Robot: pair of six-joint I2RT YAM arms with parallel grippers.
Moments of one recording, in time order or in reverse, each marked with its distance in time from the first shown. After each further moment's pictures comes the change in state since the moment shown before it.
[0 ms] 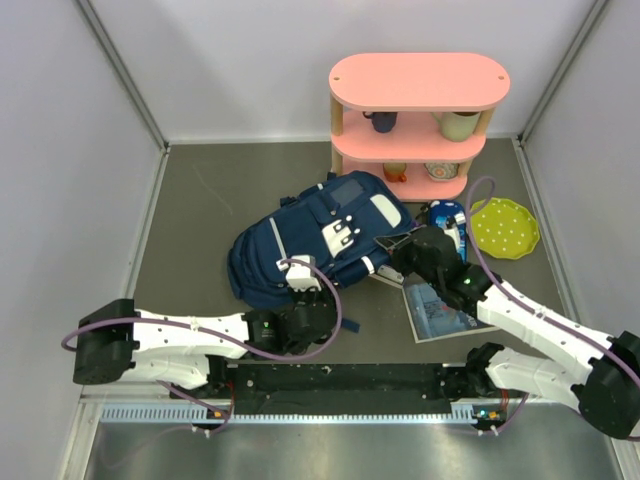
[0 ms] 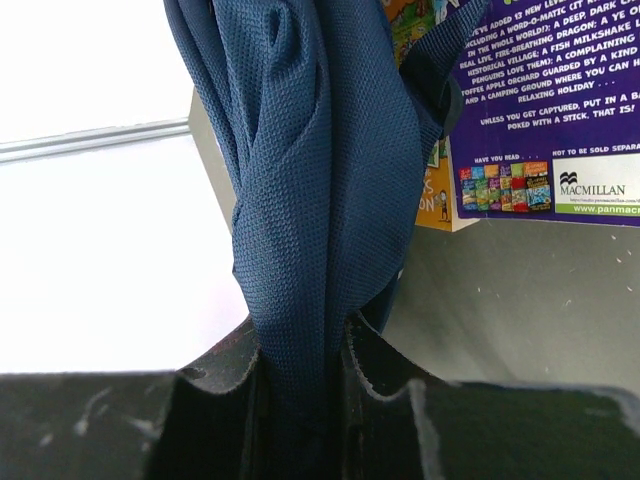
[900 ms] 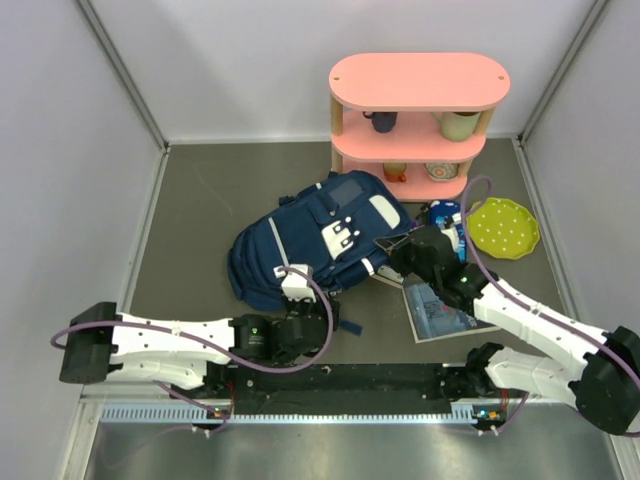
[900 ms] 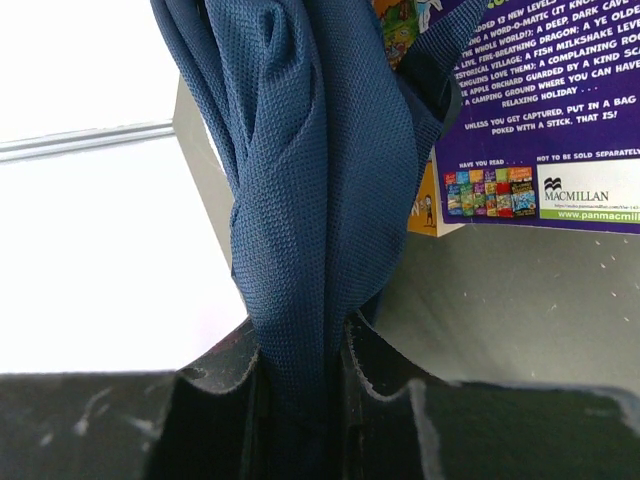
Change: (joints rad) left arm -0.086 -0.124 -0.001 -0.235 0.057 -0.055; right arm -0.004 0.030 0.000 0.004 0.000 -0.012
